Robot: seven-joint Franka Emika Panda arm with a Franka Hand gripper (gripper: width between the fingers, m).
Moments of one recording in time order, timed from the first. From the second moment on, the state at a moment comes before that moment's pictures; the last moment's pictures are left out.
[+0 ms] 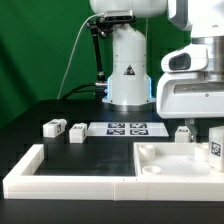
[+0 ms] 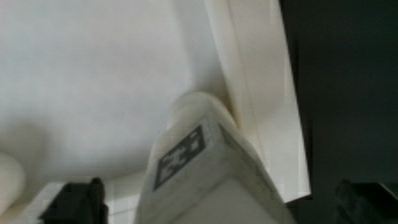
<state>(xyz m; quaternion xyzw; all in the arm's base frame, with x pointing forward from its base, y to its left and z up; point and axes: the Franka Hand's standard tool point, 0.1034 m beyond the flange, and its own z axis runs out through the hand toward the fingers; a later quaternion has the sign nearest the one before) 0.625 0.120 0.077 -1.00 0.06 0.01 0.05</state>
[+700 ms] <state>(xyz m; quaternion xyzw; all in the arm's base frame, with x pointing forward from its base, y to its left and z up) 0.625 0.119 0.077 -0.99 -0.10 0.00 0.04</state>
